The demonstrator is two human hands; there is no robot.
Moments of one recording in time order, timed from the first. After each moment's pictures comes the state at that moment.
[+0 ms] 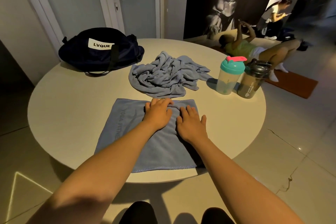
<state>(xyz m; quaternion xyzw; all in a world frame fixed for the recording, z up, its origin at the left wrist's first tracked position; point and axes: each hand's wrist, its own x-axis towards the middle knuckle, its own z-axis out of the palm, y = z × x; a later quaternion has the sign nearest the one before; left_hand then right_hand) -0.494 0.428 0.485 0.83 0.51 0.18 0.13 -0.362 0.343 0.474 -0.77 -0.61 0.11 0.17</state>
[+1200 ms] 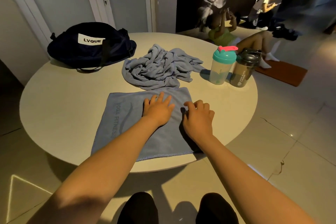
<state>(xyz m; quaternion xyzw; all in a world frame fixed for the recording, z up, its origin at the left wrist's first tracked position) -0.481 0.409 0.488 0.86 0.51 -0.01 0.06 -0.355 0.299 0.481 -0.78 -0.57 -0.05 0.24</state>
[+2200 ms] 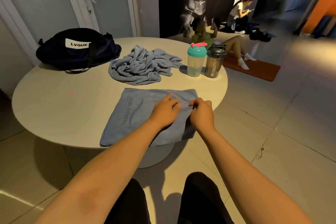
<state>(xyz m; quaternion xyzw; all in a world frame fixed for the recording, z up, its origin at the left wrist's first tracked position) -0.442 0.297 0.497 0.86 0.43 0.13 0.25 -0.320 0.201 0.505 -0.80 -0.41 0.12 0.42</state>
